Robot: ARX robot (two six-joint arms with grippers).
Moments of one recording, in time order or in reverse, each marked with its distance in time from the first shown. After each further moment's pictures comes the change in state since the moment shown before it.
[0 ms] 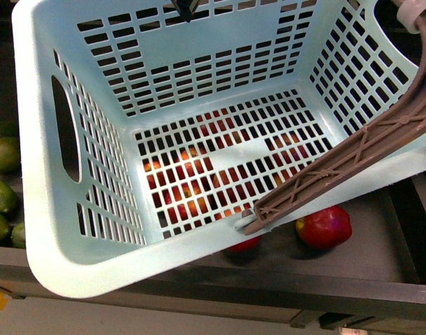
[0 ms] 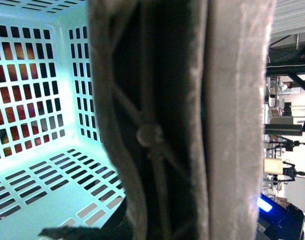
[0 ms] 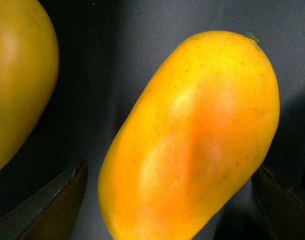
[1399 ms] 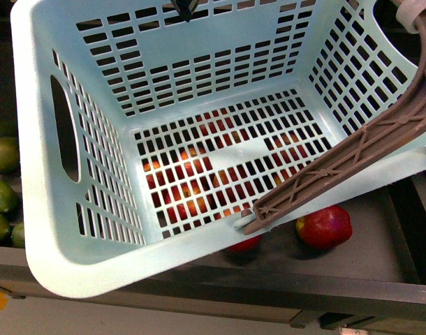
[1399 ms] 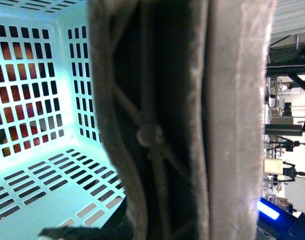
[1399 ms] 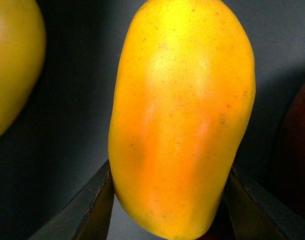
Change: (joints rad) left arm 0.000 0.000 0.000 0.000 0.000 0.000; right arm -0.019 -0.081 -0.143 0.082 -0.038 -0.033
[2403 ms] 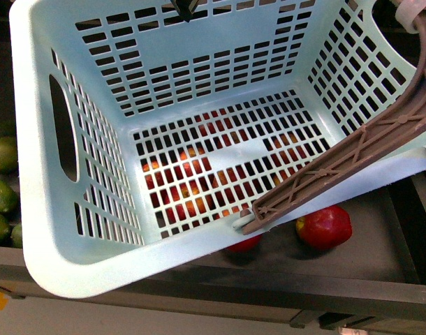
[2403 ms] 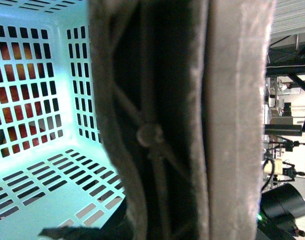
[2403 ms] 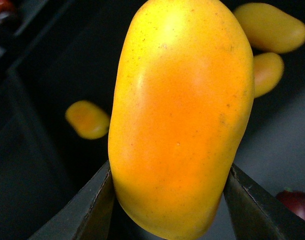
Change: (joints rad) left arm 0.000 0.000 0.000 0.000 0.000 0.000; right arm 0.183 -0.969 -0.801 0.340 -0.411 -0.439
